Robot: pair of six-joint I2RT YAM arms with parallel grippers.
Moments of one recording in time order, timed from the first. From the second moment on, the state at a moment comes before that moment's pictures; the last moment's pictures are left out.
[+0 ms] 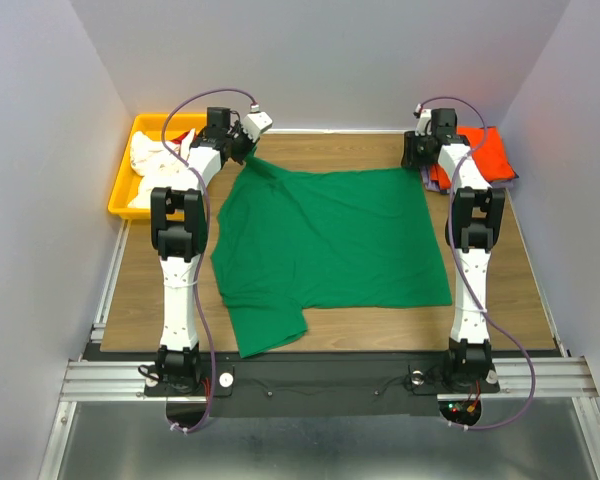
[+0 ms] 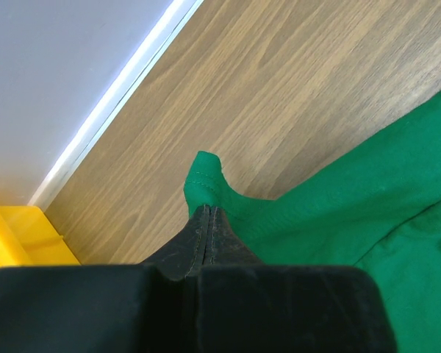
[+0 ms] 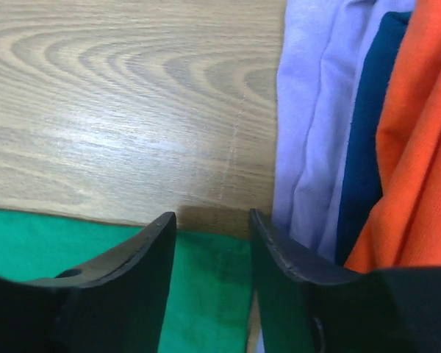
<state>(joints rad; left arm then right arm) -0.12 2.41 2.08 -0.30 0.38 0.65 -0.04 2.61 2.37 -0.57 -0.25 -0.08</state>
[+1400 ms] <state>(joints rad) -0.12 2.40 2.08 -0.31 0.40 0.62 -0.04 2.52 2.22 -0.51 -0.12 -0.04</state>
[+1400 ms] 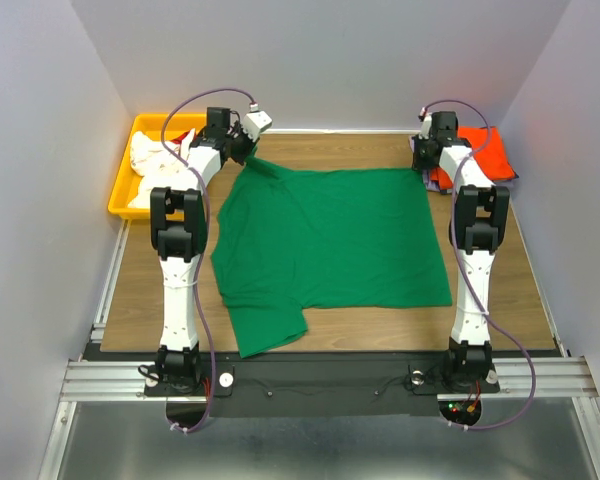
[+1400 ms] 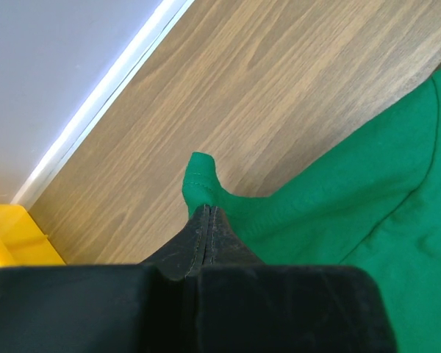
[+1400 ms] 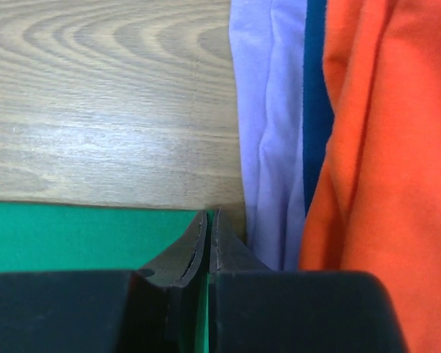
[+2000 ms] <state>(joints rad) -0.12 1.91 1.63 -0.34 0.40 0.54 -0.04 2.28 2.05 -0.54 -0.22 -0.15</state>
